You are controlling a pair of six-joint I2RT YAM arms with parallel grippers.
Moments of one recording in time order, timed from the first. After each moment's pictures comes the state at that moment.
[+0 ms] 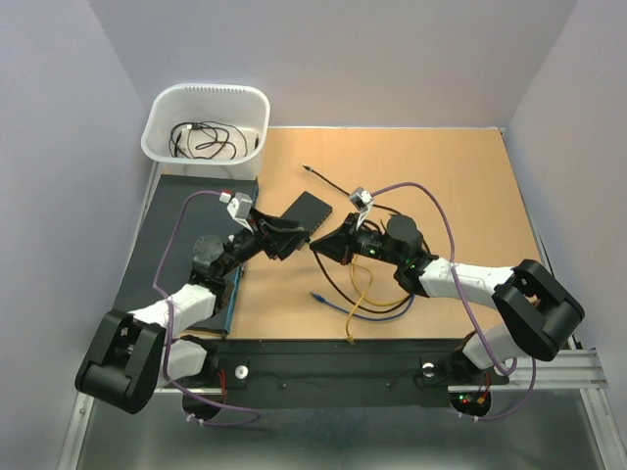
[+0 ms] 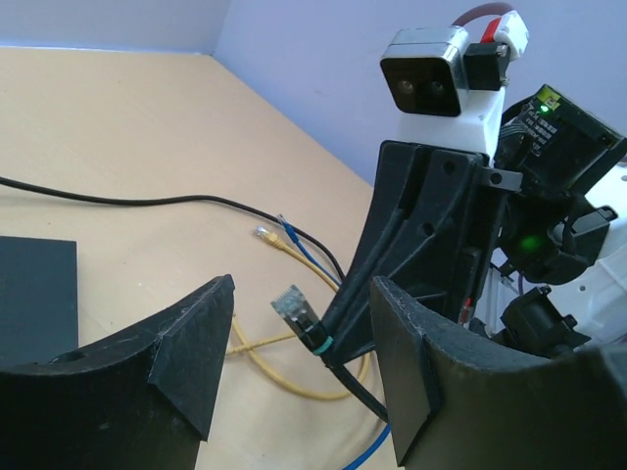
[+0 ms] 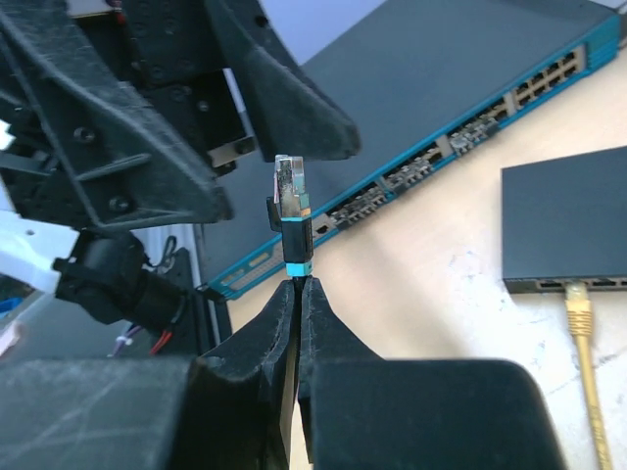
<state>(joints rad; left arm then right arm) -0.38 1.15 0.31 1.08 0.60 -0.66 0.73 1.45 0.62 0.83 -0.49 0.53</state>
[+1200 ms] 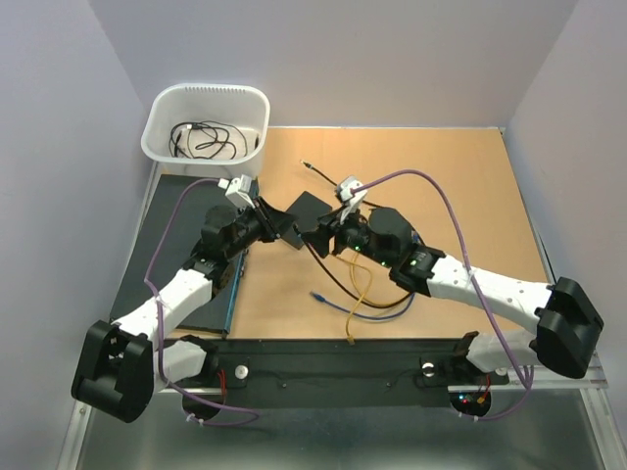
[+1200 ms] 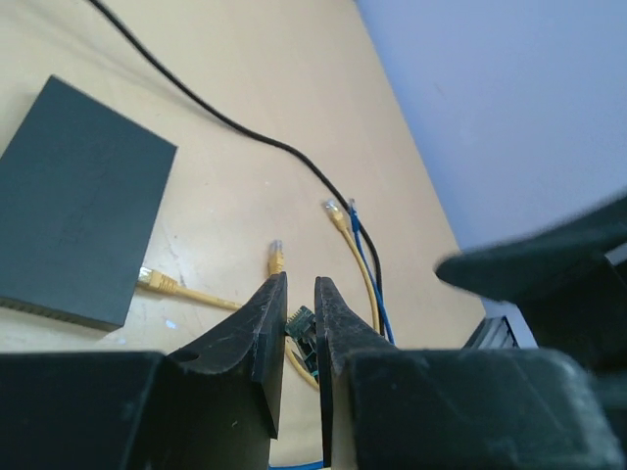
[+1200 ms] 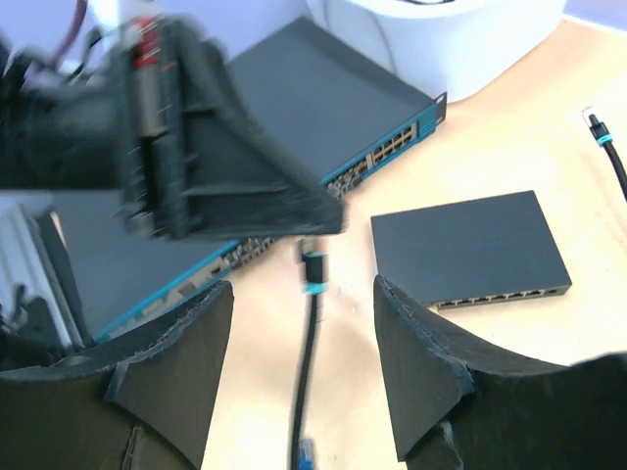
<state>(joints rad) -0.39 1.09 0.51 0.45 0.35 -0.75 0.86 1.30 0.84 0.37 -0.08 0.25</state>
